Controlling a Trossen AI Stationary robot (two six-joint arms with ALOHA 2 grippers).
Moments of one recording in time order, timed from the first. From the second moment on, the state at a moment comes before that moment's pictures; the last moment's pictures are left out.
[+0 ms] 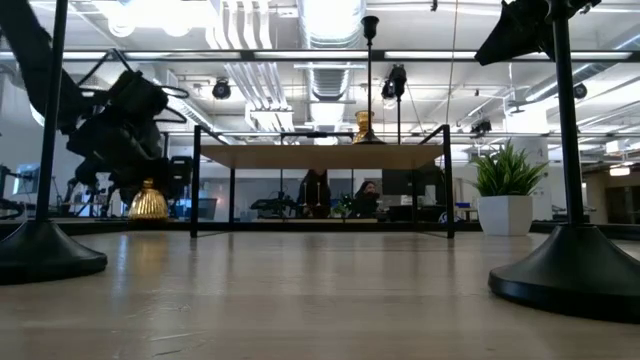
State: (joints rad) left arm 0.69 1.23 0.18 0.62 -0.83 -0.38; right arm 0.06 0.73 0.85 -0.72 0.71 0.58
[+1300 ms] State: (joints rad) left arm 0.67 1.25 1.37 -0.34 0.03 -0.13; right arm 0.06 0.73 0.85 -0.72 0.71 0.58
